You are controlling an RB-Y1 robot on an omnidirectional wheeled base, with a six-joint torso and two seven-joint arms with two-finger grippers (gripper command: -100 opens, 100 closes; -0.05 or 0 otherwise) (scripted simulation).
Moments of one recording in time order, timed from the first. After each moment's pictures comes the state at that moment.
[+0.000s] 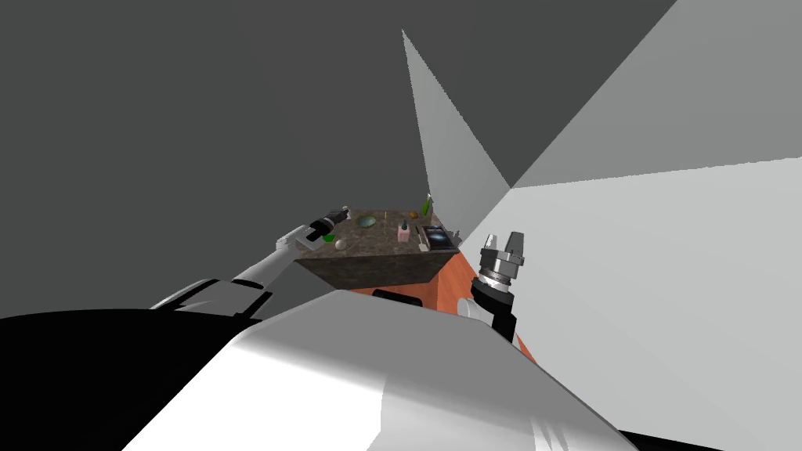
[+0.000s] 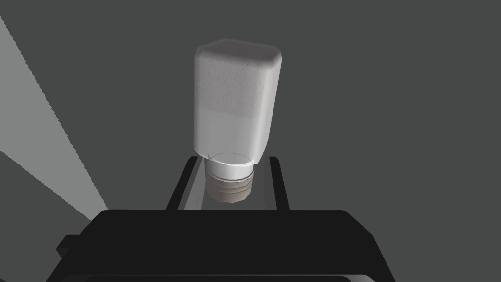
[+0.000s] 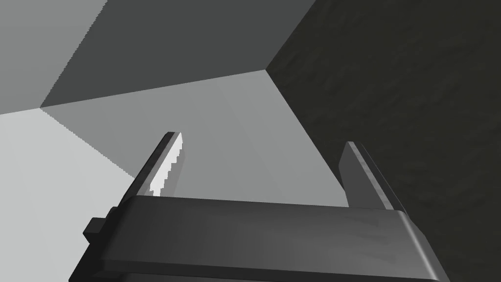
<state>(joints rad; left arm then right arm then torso) -0.10 0.85 -0.04 -1.30 -0.27 -0.19 -0.26 0.54 0.00 -0.01 -2.25 -0.07 -0.57 0.17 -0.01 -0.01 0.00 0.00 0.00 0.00</state>
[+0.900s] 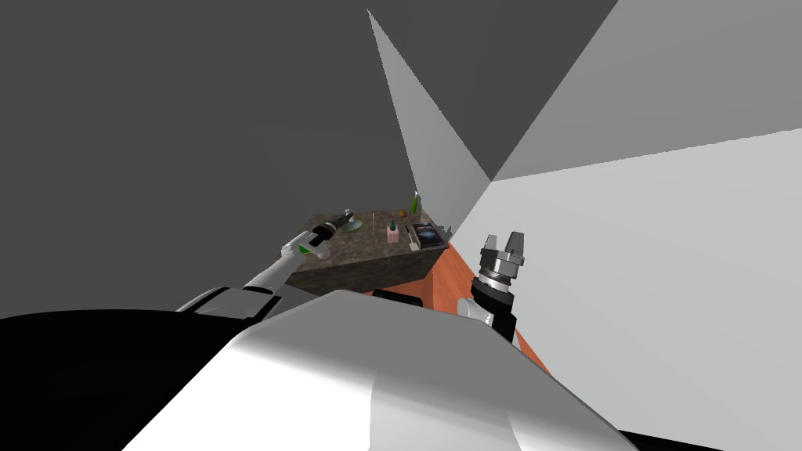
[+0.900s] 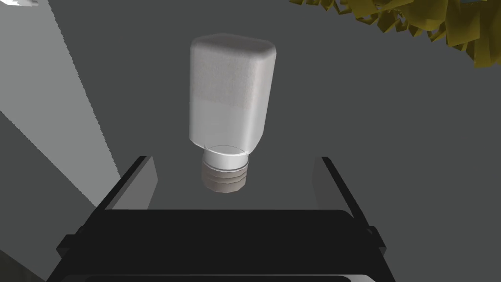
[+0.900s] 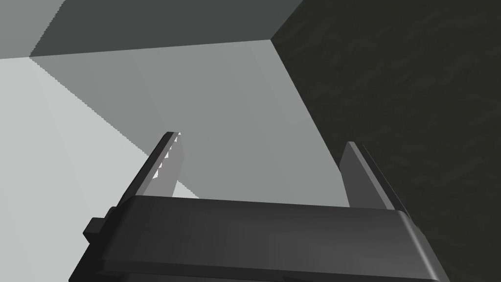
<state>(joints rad) -0.07 0.74 0.03 -1.28 -0.32 -0.24 -0.27 0.54 0.00 -0.01 -2.25 -0.07 -0.57 0.17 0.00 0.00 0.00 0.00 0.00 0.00</state>
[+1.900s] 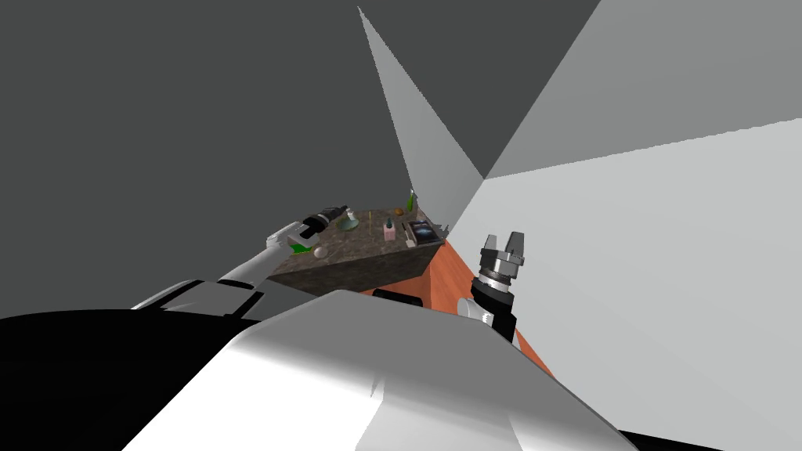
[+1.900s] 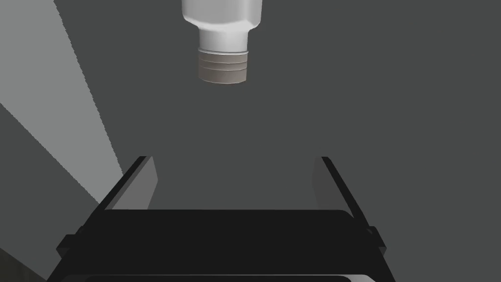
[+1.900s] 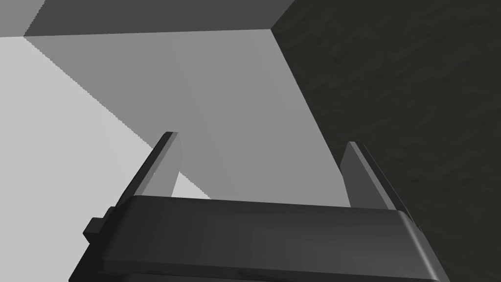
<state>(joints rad) -0.08 0.90 0.00 -1.34 -0.27 -0.16 -0.16 0.54 0.00 -0.01 -2.25 -0.07 -0.57 0.17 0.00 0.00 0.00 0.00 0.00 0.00</state>
